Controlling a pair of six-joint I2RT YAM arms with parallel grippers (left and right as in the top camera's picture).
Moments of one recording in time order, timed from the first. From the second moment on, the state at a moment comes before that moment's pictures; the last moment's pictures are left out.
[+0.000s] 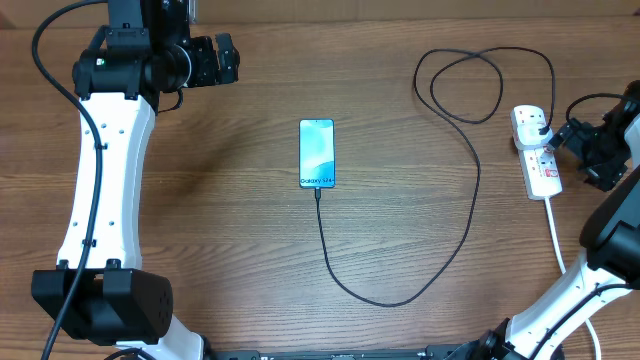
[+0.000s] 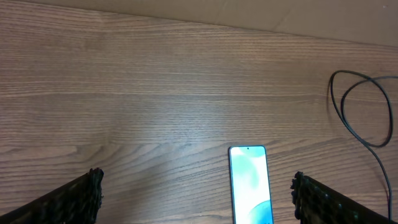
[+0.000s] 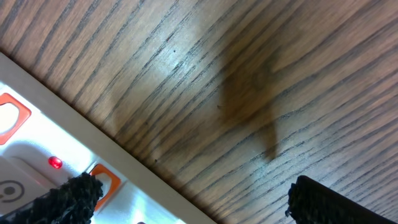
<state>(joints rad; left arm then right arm) -0.01 1.78 1.86 -0.94 0.23 -0.16 -0.56 2.17 1.67 -0.94 -0.05 0.25</state>
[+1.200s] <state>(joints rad) -0.01 1.78 1.86 -0.94 0.23 -0.16 -0.53 1.63 1.73 -1.23 -0.05 0.30</state>
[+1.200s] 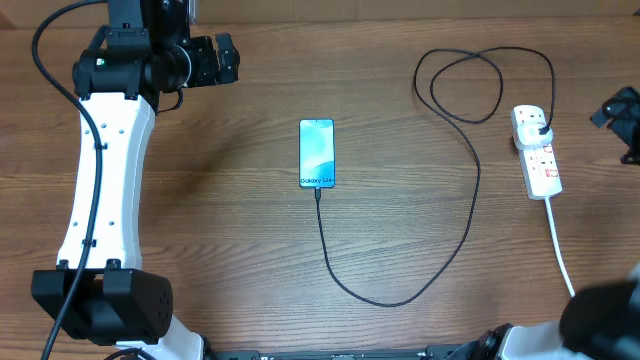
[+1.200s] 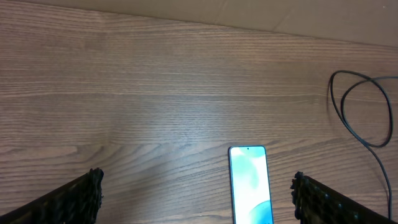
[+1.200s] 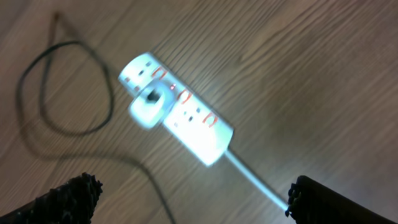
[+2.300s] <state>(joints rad) -0.01 1.78 1.86 -0.94 0.23 -0.16 0.11 1.19 1.55 -1.58 -0.19 0.38</state>
